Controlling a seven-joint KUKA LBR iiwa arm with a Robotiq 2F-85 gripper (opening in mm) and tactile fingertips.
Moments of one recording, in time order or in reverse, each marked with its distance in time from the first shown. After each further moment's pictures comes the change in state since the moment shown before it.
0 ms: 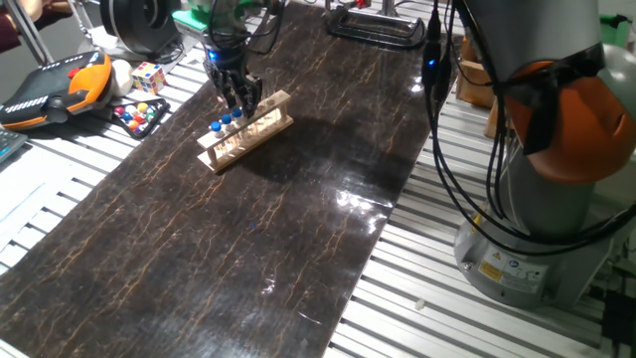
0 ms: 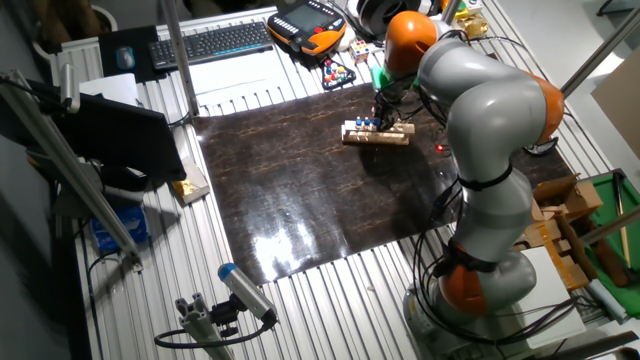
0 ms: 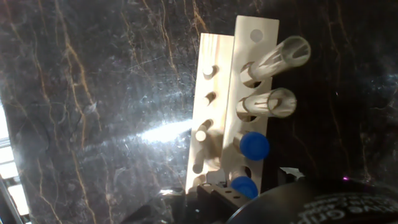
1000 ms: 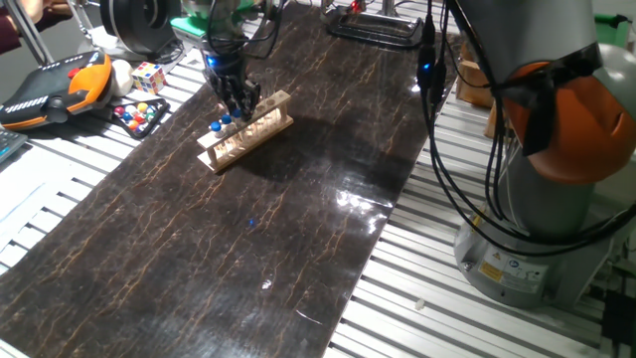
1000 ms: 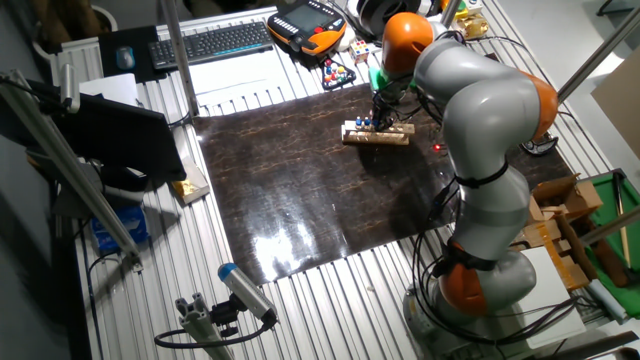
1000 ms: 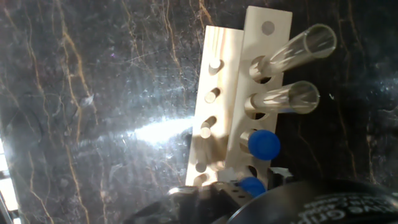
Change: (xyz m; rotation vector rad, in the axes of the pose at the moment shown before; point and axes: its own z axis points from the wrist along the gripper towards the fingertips) arm 0.003 0.002 0.009 0.018 0.000 -0.049
